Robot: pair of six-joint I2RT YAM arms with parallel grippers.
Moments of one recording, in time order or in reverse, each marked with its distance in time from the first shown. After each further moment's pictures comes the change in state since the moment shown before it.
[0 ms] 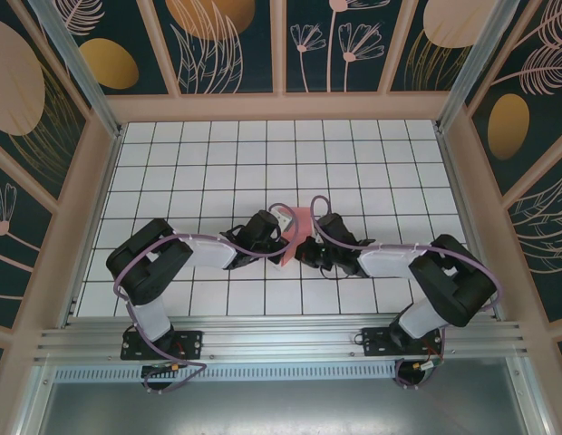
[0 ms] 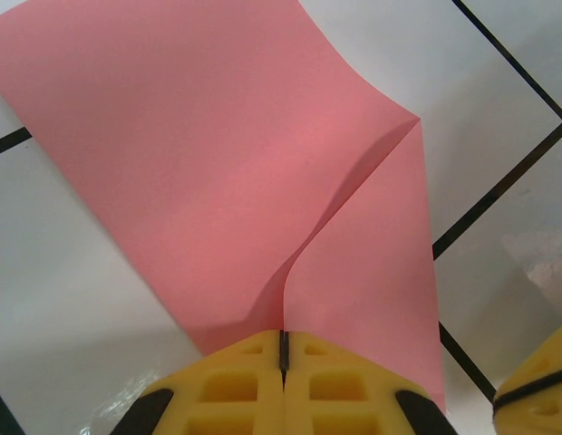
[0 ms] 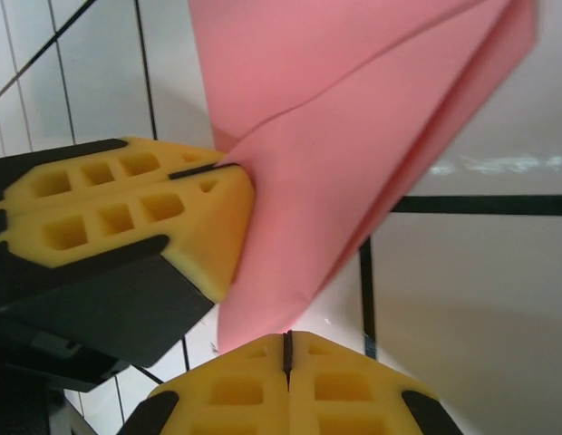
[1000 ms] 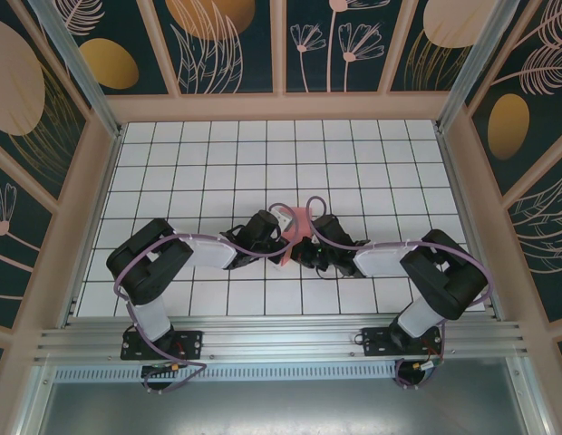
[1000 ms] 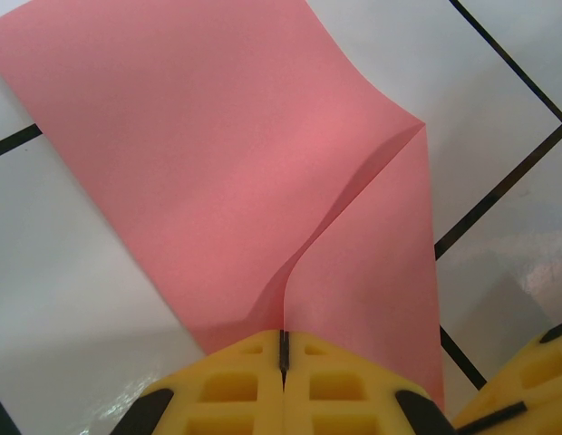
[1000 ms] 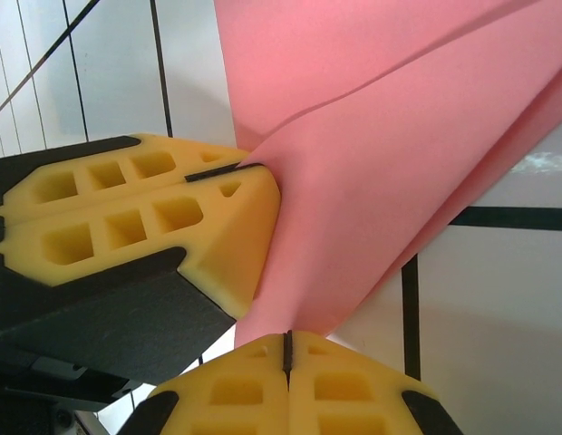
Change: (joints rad) left arm 0.001 0.002 0.000 0.004 0.000 0.000; right arm 0.017 0.051 0.001 0.078 -0.015 0.034
